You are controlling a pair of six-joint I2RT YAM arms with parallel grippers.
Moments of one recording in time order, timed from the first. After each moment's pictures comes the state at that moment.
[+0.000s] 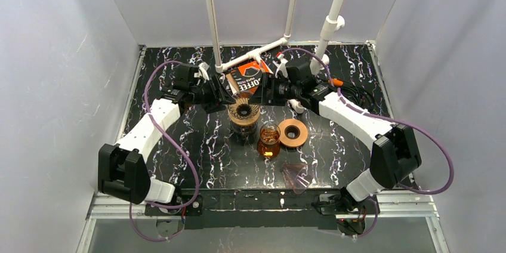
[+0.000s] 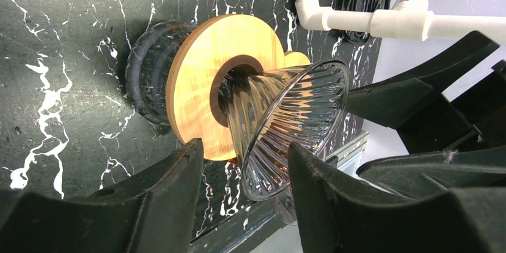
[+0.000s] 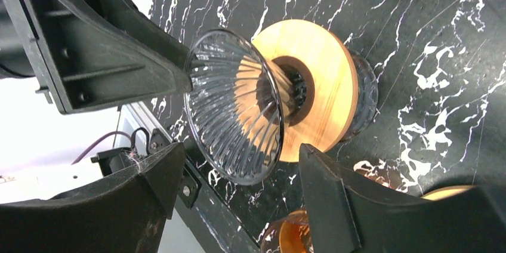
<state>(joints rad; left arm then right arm) -0.30 1.38 1.08 -0.50 0.45 -0.72 0.63 1.52 1.19 -0.24 -0.45 0.64</state>
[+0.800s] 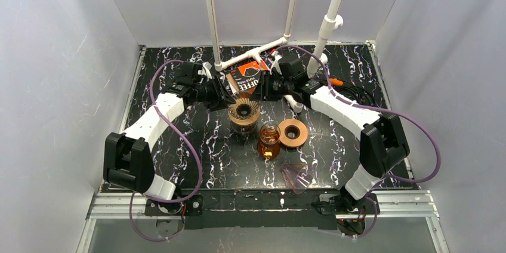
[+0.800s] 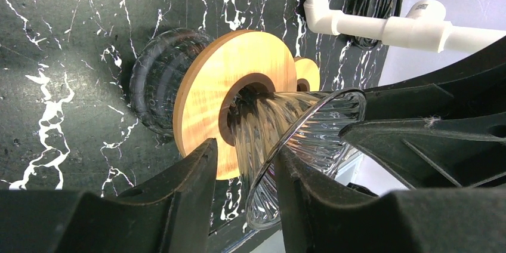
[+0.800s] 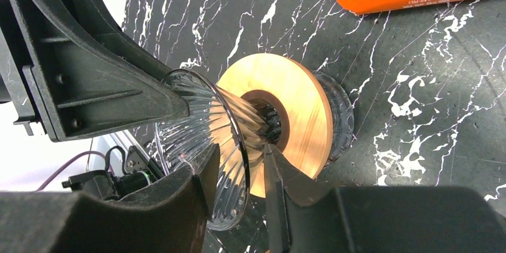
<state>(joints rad) -0.30 1.47 1.12 -0.50 0.45 -0.72 0.64 1.64 1.28 -0.25 -0.39 0.59</state>
